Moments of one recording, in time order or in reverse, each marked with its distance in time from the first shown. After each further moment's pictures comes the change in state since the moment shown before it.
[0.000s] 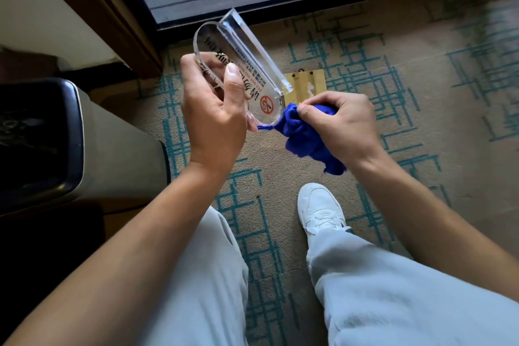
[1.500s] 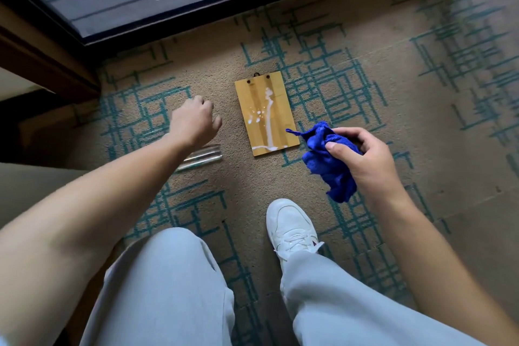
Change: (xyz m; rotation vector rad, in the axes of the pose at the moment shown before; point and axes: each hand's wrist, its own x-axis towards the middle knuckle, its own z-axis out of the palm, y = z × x) left_hand 0.078 -0.186 0.093 1.296 -0.799 0.056; right_hand 0.018 0.128 -0.076 0.411 0.067 0.338
